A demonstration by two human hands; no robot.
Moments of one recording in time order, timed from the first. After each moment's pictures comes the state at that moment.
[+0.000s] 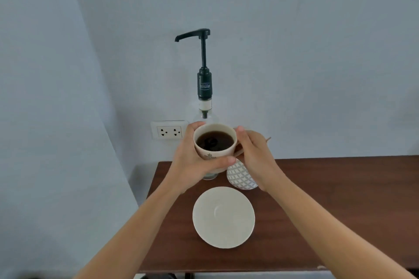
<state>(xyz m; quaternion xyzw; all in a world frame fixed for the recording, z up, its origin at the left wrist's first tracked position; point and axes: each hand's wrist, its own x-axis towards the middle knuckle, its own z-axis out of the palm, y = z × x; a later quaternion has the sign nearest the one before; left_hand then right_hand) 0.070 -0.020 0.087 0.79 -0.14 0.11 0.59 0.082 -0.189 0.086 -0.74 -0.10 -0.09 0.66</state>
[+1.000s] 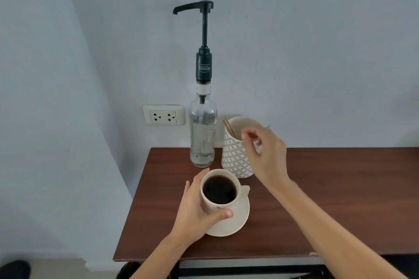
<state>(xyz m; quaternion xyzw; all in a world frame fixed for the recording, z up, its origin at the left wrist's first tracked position) 0.025 -0.029 -0.045 0.83 -0.12 0.05 0.54 0.075 -0.213 0.052 -0.86 -0.12 -0.36 0.35</state>
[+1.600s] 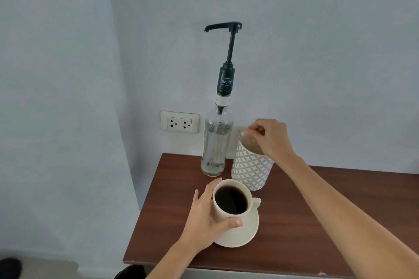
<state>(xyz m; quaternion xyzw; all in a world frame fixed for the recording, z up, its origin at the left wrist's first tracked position) 0.024 -0.024 -0.045 0.83 -0.14 0.02 0.54 0.139 -0.208 0.094 -0.92 -0.10 -0.20 0.32</state>
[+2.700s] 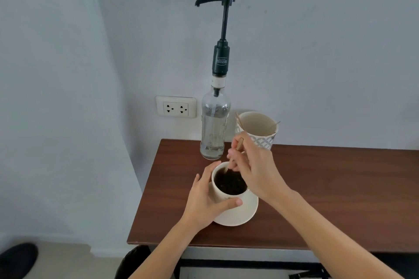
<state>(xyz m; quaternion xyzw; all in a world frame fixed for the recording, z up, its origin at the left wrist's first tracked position) 0.025 -0.024 -0.049 0.82 -0.12 0.04 0.56 0.034 -0.177 0.059 -0.87 -0.23 -0.14 0.41</state>
